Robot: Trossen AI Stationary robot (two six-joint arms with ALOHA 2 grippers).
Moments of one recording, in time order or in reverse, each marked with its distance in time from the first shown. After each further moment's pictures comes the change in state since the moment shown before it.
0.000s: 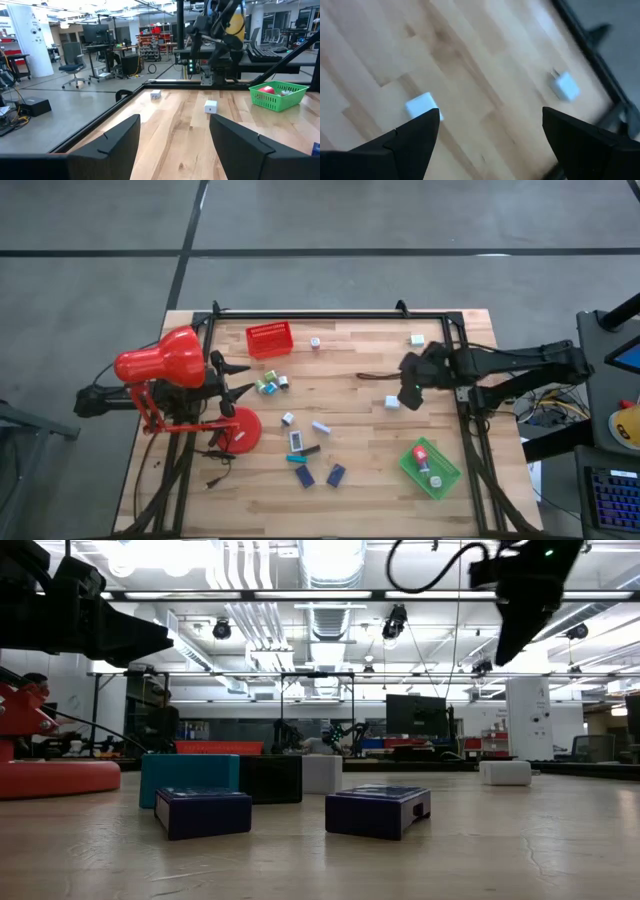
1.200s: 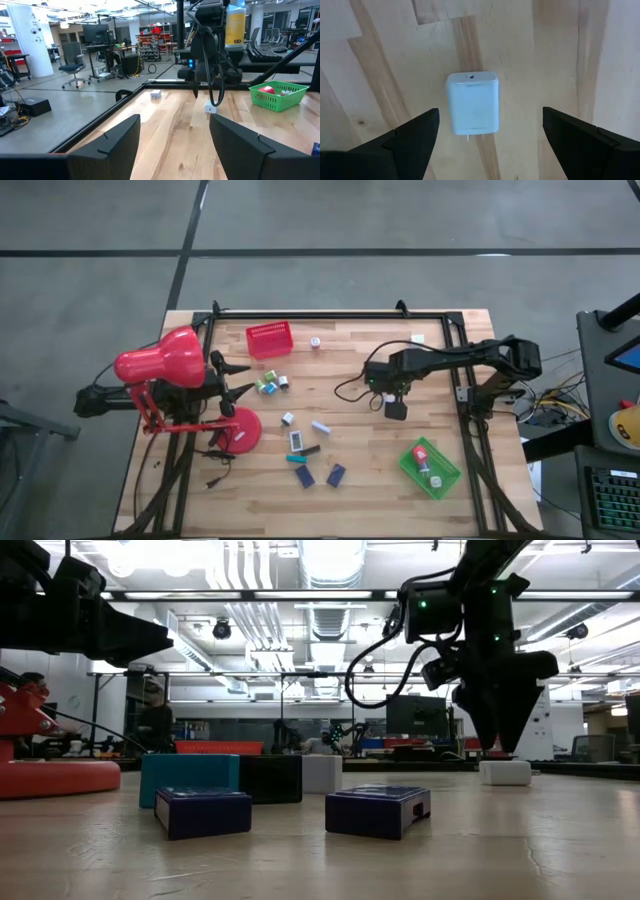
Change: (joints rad) left arm 0.000 0.000 0.000 0.000 0.000 0.000; right arm -0.188 0.446 -0.007 0.171 -0.422 -0.478
